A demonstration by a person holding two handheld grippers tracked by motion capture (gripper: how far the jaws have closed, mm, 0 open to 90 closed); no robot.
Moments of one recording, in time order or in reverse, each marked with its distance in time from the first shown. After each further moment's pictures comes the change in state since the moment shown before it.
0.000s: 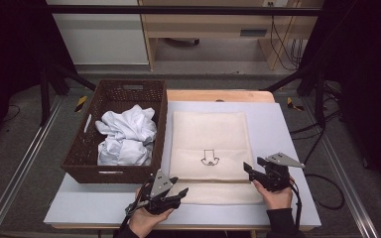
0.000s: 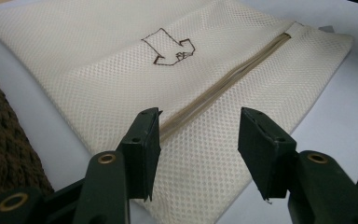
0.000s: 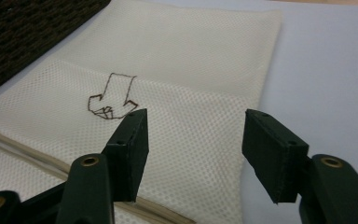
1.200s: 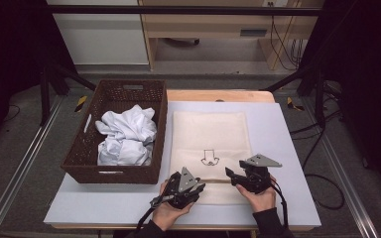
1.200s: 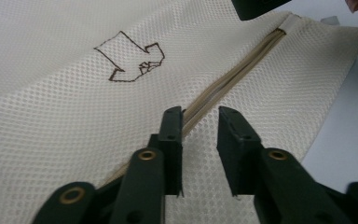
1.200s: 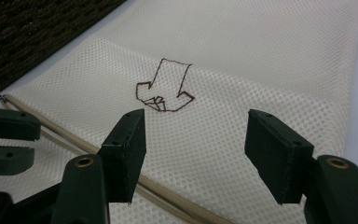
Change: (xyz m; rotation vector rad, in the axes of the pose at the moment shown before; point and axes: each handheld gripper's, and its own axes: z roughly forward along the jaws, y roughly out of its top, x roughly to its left) left arm -0.023 0.011 0.059 0.045 -0.040 0.036; right arm 0.036 -0.003 0.024 0.051 0.087 -0.062
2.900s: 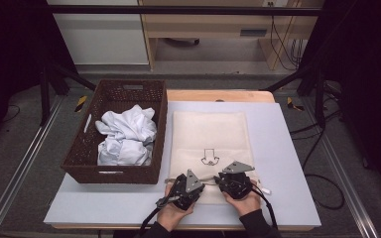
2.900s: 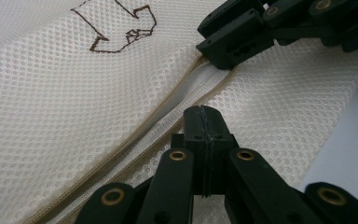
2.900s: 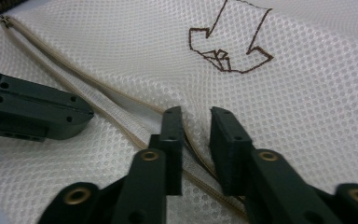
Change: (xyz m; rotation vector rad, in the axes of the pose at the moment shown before) left arm -0.005 -0.007 0.019 0.084 0.022 0.008; right arm 0.034 -0.017 0.037 0.146 0.048 -0.149
